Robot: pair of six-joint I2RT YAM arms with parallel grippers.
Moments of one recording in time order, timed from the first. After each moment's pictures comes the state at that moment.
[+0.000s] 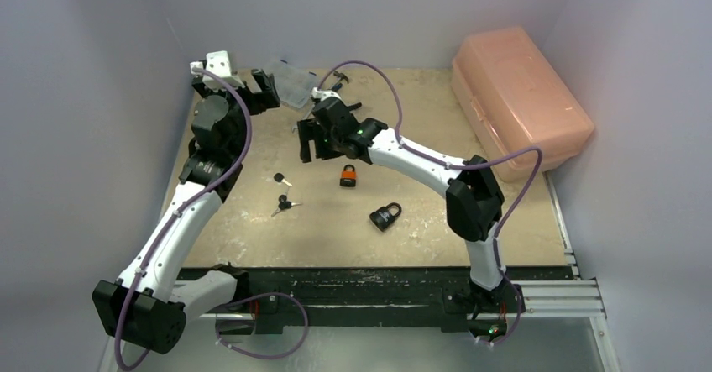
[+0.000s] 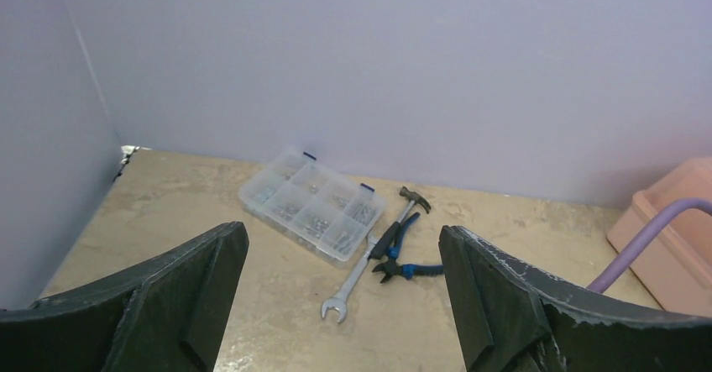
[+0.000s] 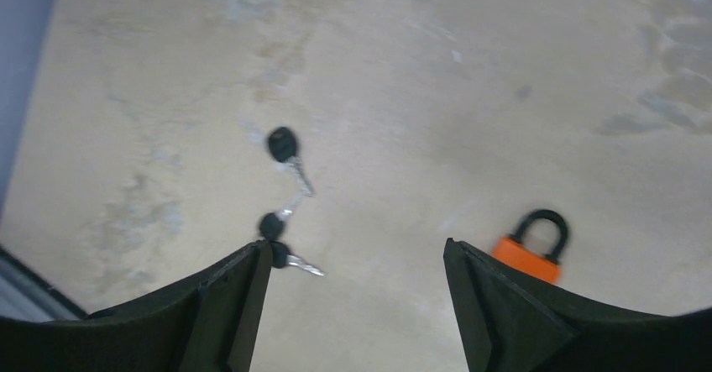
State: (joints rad) left arm -0.29 1.08 1.05 0.10 -0.30 -0.17; right arm 0.85 1.99 1.71 -0.48 0.11 0.53
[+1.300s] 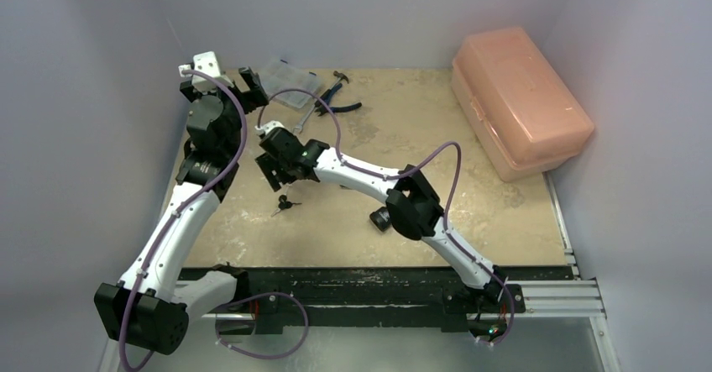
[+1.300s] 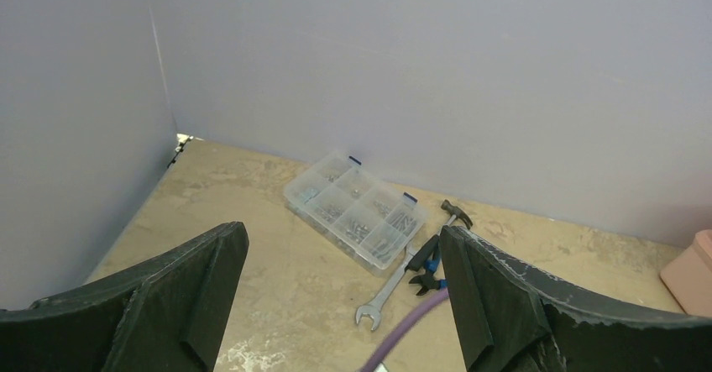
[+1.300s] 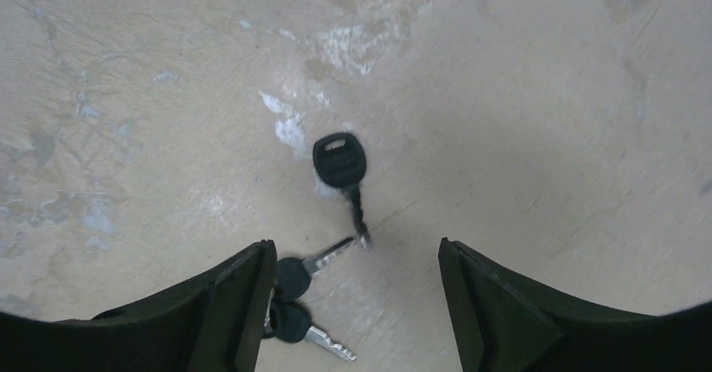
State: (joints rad) left arm -0.24 1.07 1.04 0.11 -0.40 -0.18; right arm 1.04 2.48 2.27 -0.64 0.22 0.27
